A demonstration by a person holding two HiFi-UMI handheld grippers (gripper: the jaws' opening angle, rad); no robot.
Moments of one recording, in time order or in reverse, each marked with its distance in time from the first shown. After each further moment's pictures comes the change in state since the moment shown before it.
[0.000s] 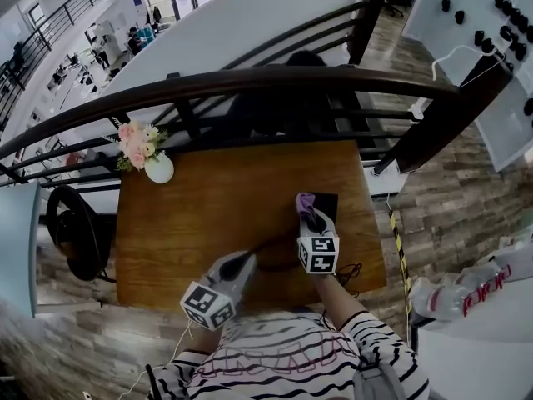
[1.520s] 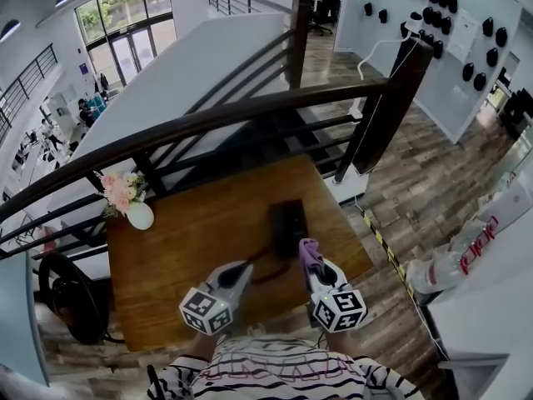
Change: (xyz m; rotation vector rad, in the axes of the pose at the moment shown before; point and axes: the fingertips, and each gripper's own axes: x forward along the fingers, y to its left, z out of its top) left arm -0.035 -0.065 0.021 0.123 0.060 -0.281; right arm -0.240 0.060 0.027 0.235 -0.213 -0.069
